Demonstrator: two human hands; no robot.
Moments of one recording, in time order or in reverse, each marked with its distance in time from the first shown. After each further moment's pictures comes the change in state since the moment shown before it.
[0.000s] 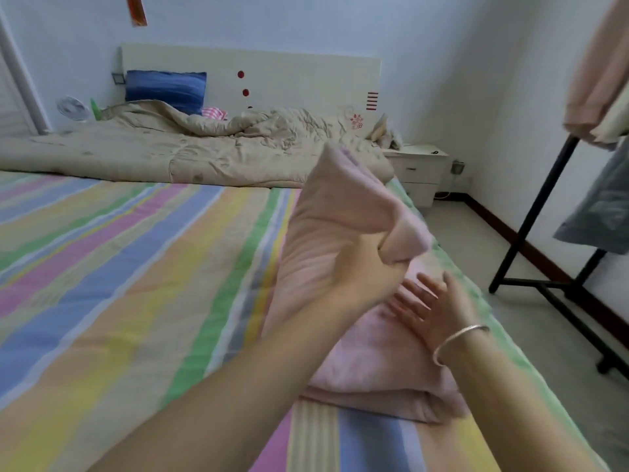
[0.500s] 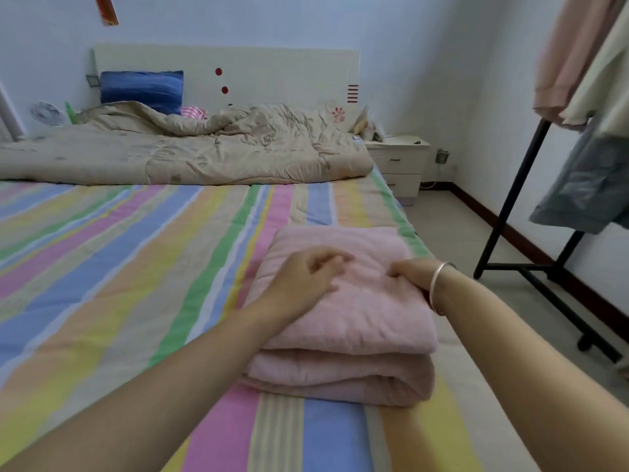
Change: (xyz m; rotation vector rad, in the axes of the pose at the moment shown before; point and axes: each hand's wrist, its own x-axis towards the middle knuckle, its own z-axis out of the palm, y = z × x) left_hand -0.015 -0.039 0.008 -0.467 -0.113 -0.173; right_hand 0.028 -0.052 -0.017 -0.913 0.065 0.012
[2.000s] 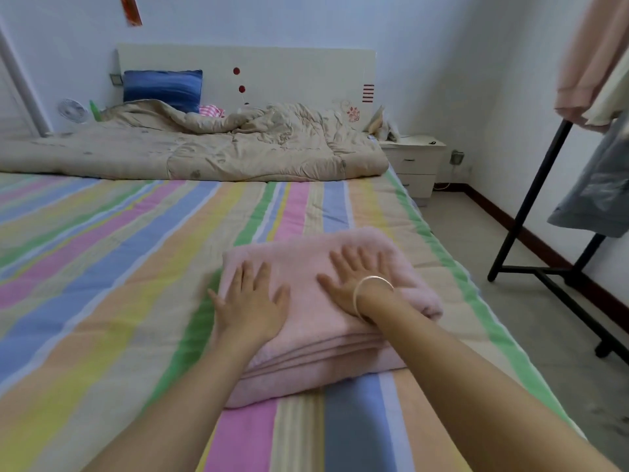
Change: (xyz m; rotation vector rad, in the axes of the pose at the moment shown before) left_hand -0.028 -0.092 -0.066 1.166 0.159 -0.466; right_hand 0.009 0.012 0.117 -1.187 0.019 -0.511
